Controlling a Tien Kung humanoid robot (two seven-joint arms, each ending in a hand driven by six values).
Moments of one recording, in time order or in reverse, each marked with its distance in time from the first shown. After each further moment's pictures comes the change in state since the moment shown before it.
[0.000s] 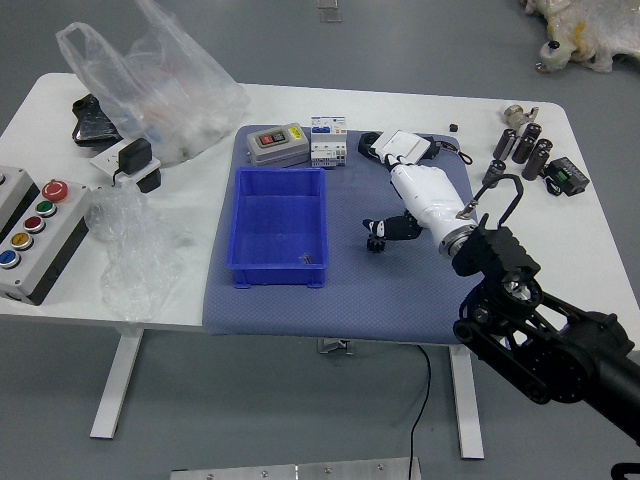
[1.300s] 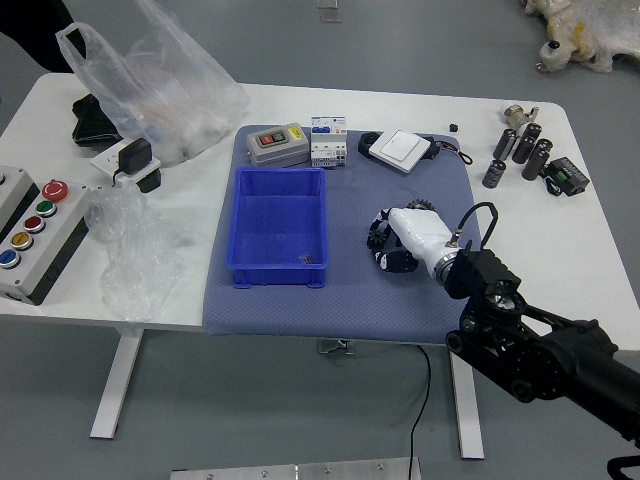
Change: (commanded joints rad) left arm -0.001 0.000 0.003 0.000 -0.002 0.000 -0.001; right arm 0.052 0.028 -0.130 -0.202 0.111 -0.013 0.035
